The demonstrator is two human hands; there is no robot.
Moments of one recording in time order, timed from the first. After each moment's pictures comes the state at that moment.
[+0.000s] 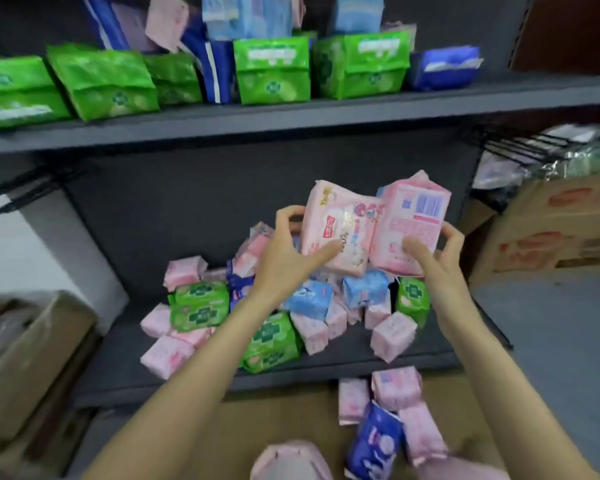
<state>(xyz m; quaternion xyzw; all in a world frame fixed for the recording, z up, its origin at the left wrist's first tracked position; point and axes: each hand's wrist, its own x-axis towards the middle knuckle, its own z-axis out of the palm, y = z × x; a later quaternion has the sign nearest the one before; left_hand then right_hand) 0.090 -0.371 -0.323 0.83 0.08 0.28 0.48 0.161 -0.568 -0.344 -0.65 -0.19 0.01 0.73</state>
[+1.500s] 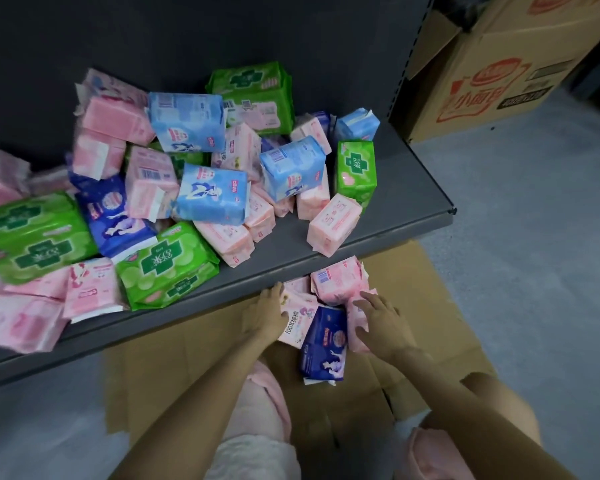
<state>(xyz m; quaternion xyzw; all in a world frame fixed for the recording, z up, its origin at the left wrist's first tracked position) 0.155 -0.405 -0.717 0.95 0.15 -0.21 0.19 0.178 -0.629 -0.675 -0.95 -0.14 0.26 0.08</state>
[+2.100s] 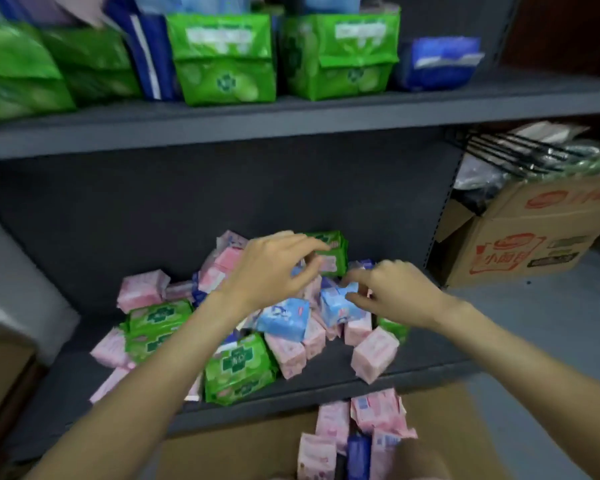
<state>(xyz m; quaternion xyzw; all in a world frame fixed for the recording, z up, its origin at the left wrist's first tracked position) 0.168 -0.342 -0.339 0.91 -0.18 0.35 0.09 0.243 -0.545 -0.354 -0.88 -0.47 -0.05 0.02</state>
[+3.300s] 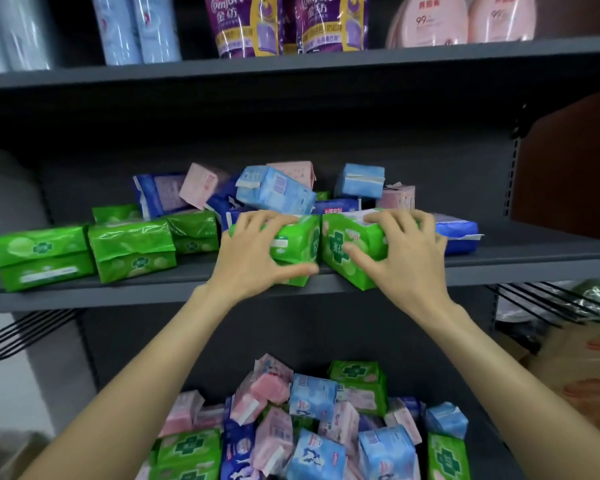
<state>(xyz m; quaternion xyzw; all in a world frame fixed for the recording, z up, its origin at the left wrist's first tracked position) 0.177 -0.275 -0.139 0.92 0.06 0.39 0.01 0.276 -0.481 -0.159 -0.80 -0.30 -0.41 0.32</state>
